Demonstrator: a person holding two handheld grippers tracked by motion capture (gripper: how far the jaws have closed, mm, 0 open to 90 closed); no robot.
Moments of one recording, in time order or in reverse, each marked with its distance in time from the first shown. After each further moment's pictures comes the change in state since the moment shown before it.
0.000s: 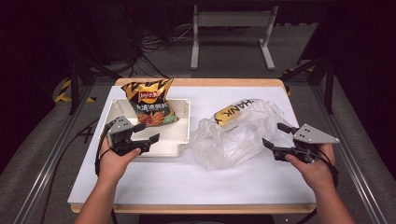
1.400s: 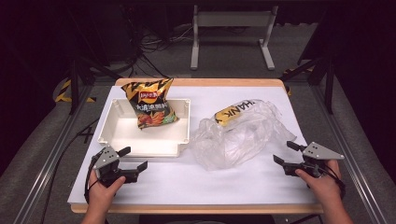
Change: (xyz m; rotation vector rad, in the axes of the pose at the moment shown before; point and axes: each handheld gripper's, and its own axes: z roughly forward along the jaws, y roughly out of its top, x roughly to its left) left arm 0.006 -0.094 -0.020 -0.042 0.041 -0.027; right arm -0.021 -0.089 -0.008 0.073 0.002 0.081
